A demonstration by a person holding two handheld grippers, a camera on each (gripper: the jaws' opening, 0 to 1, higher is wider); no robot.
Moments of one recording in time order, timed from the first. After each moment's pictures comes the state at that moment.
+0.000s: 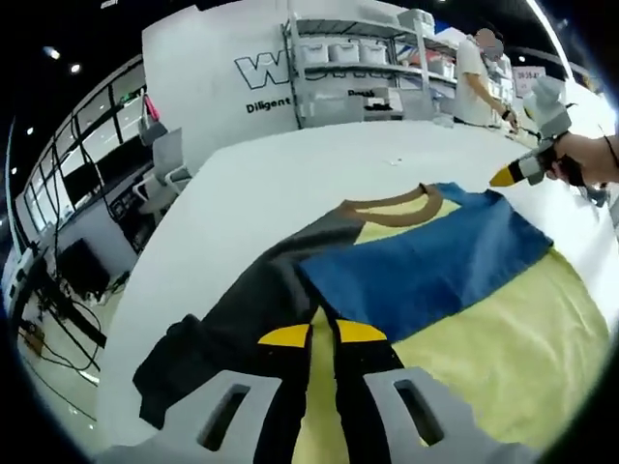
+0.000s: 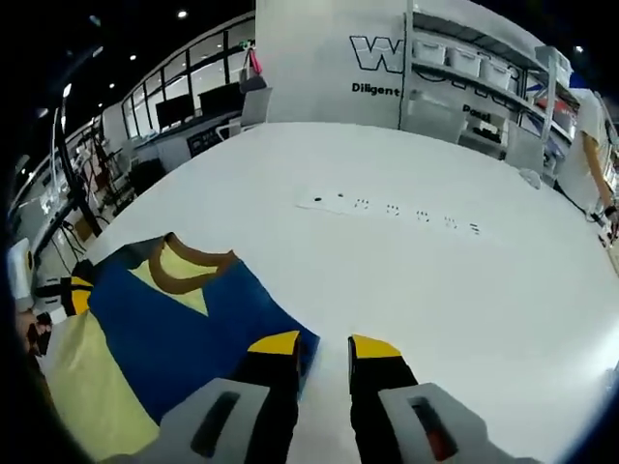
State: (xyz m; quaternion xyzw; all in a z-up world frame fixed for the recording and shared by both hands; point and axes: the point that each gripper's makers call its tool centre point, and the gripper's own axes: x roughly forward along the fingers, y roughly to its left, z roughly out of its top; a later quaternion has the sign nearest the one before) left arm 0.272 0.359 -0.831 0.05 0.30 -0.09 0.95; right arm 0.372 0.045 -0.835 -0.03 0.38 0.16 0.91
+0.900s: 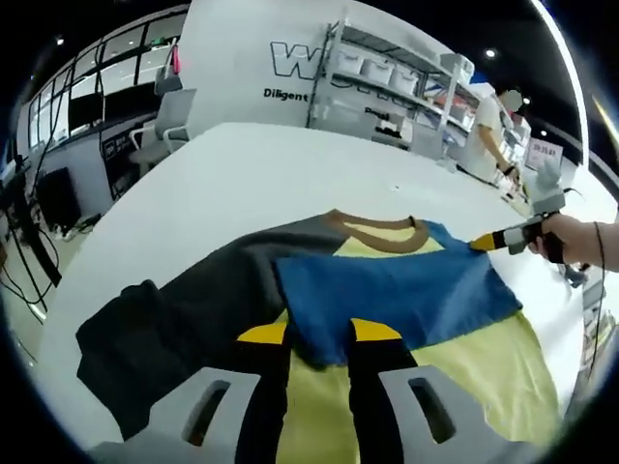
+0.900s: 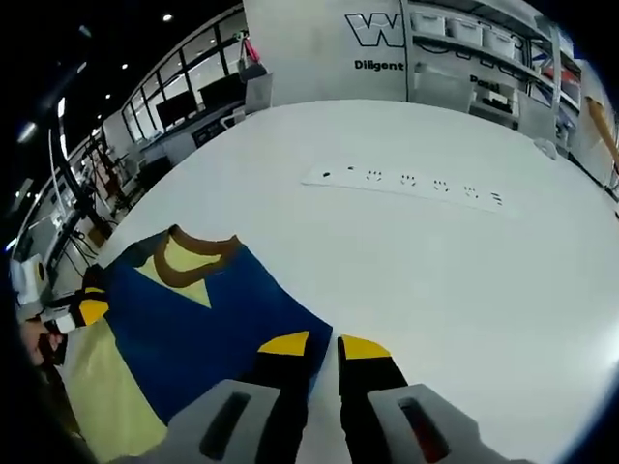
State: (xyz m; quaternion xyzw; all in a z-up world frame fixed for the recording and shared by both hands) left arm 0.274 0.339 -0.842 -0.07 0.32 -0.10 0.94; right arm 0.365 0.054 -0.850 0.00 0.42 0.18 0.89
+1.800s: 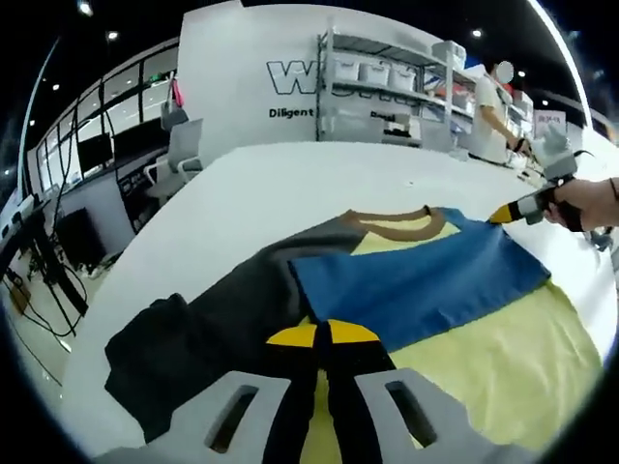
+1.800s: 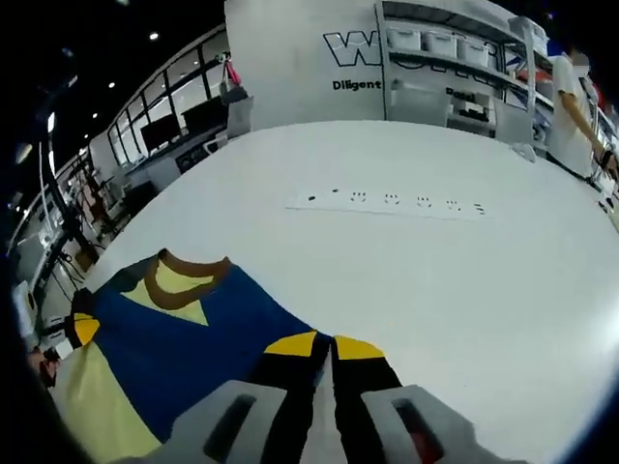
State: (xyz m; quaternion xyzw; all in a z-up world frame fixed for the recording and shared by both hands) left arm 0.271 0.360 -0.834 0.05 0.27 -0.06 0.96; right arm 0.384 0.042 -0.831 -0.01 0.34 0.13 0.93
